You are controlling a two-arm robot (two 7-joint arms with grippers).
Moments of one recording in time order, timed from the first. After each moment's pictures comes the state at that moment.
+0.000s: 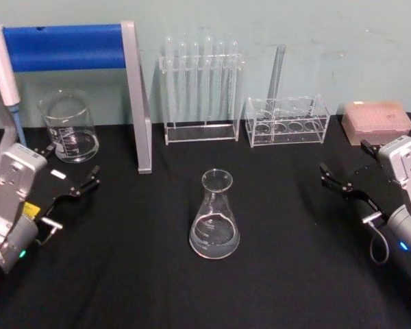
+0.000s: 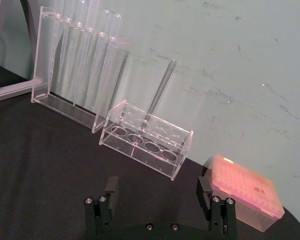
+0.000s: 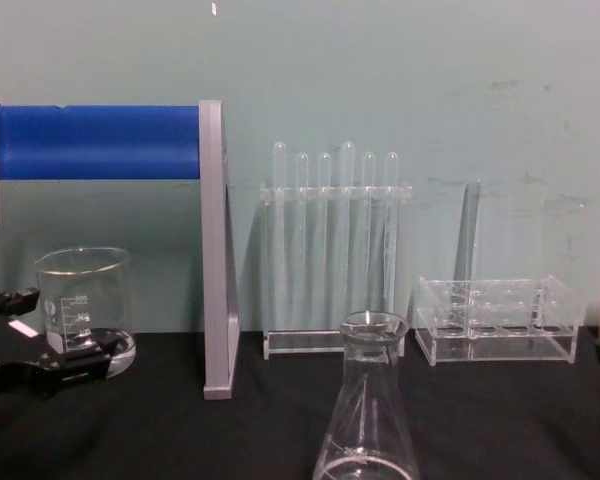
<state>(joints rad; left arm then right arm) -0.20 0.60 0.45 -1.41 -0.25 -0.12 0.03 0.20 0.60 -0.45 -1.41 0.25 -0.12 -0.03</state>
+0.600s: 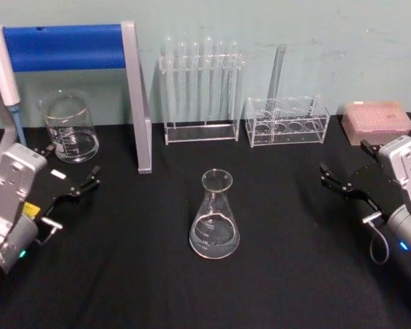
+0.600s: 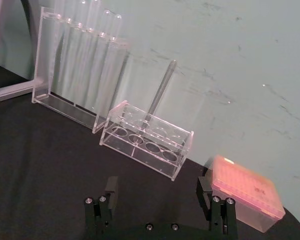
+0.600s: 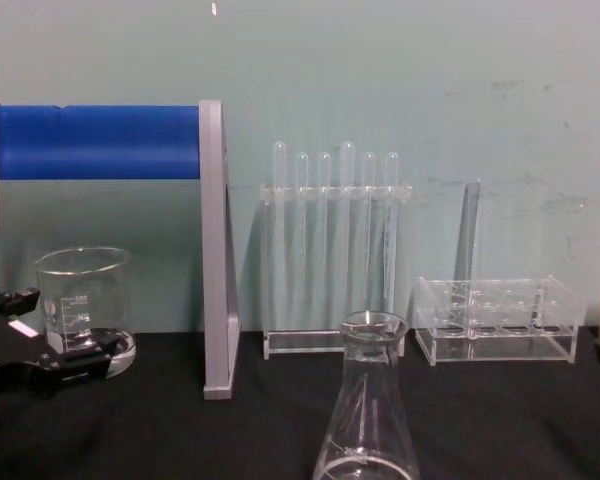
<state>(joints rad) -0.20 0.60 0.45 -1.41 -0.25 -0.12 0.03 0.20 0.60 -0.45 -1.41 0.25 -0.12 -0.02</state>
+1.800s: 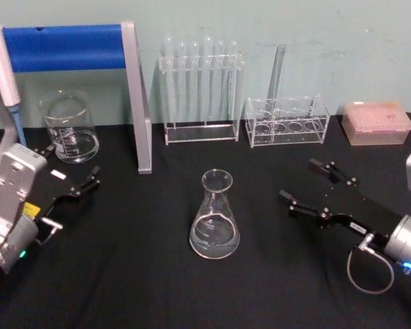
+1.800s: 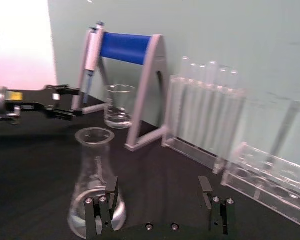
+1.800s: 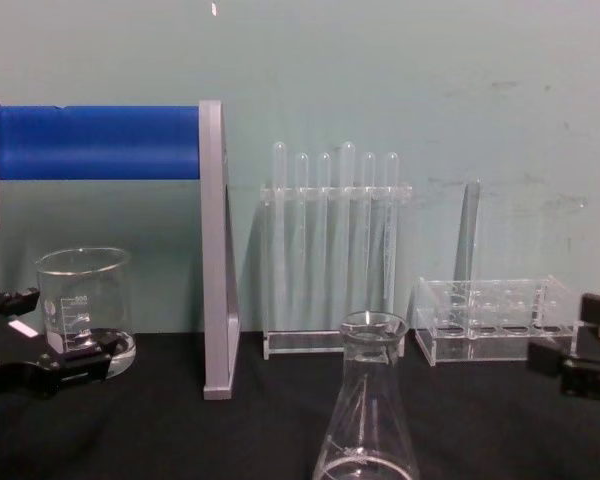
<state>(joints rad) -0.20 0.60 0.45 -1.41 -0.25 -0.12 0.03 0.11 0.64 -0.37 -1.54 0.54 -0.17 0.50</state>
